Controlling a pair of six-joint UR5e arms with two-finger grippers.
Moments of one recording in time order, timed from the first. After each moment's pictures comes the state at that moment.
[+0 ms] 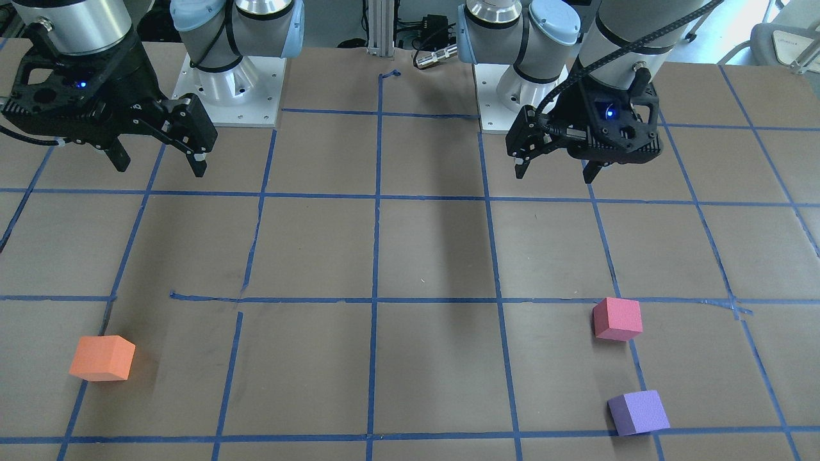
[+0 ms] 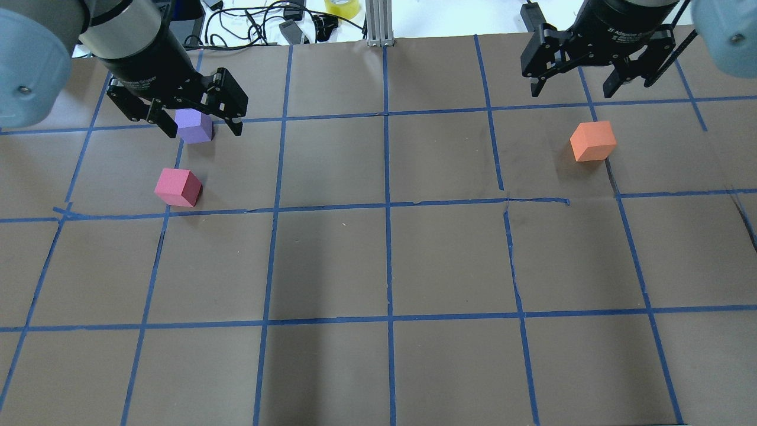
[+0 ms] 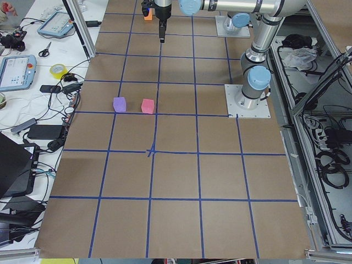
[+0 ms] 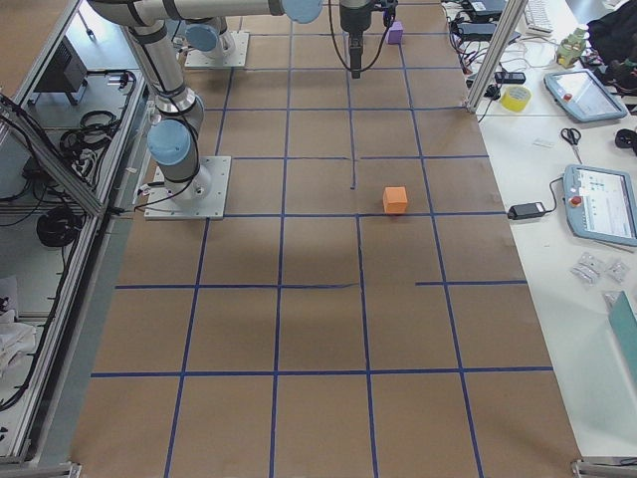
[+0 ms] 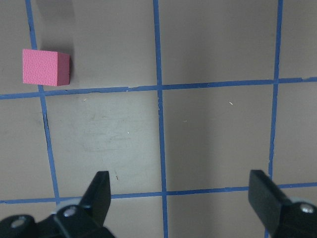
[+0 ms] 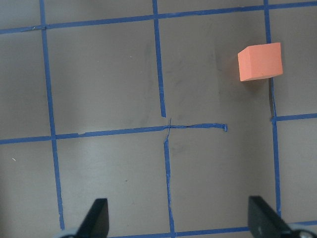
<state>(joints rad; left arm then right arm) -1.57 -1.59 -1.54 -1.55 1.54 0.03 1.55 -1.56 1.49 -1.62 -1.57 0.06</state>
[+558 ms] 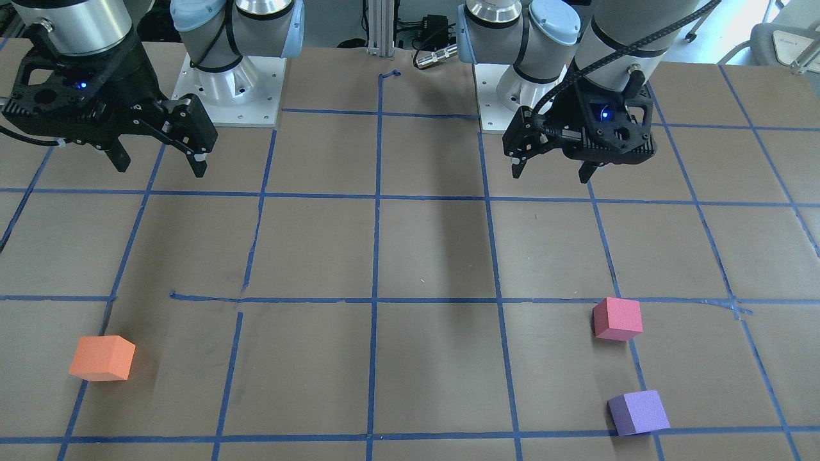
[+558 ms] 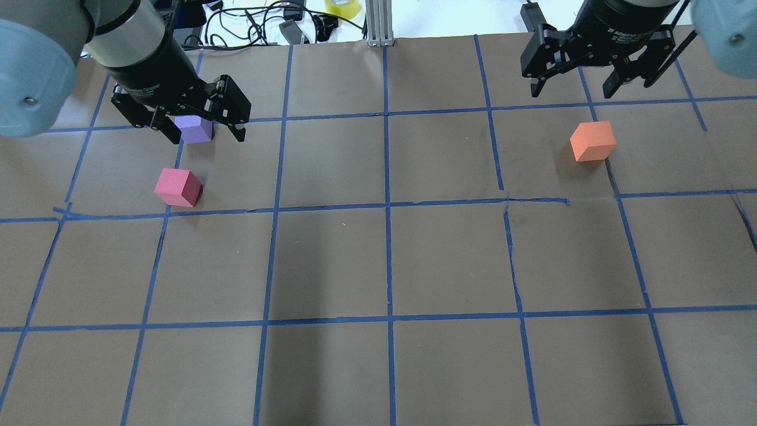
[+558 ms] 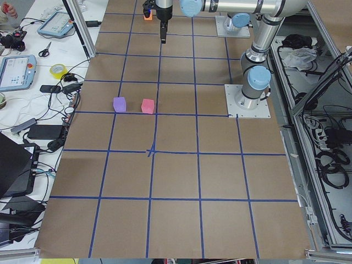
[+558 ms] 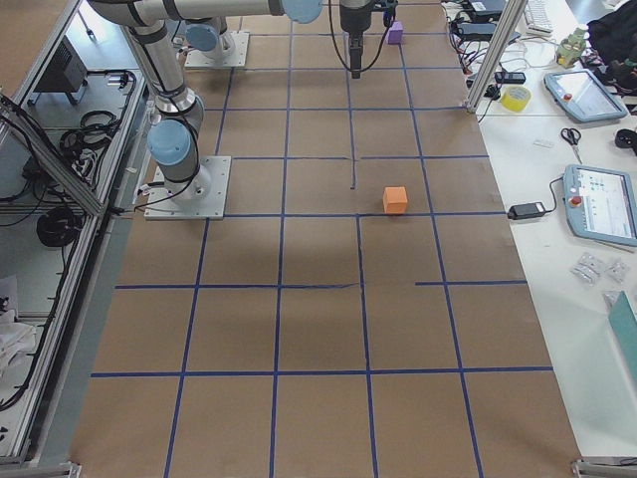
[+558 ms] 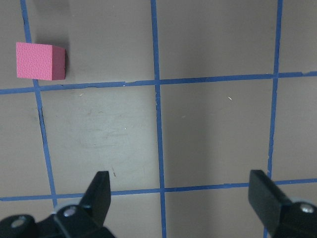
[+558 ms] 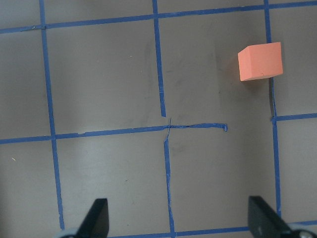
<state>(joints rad) -1.57 -1.59 -1.55 -1.55 1.54 0.03 1.55 -1.56 1.50 -1.62 -1.57 0.05</state>
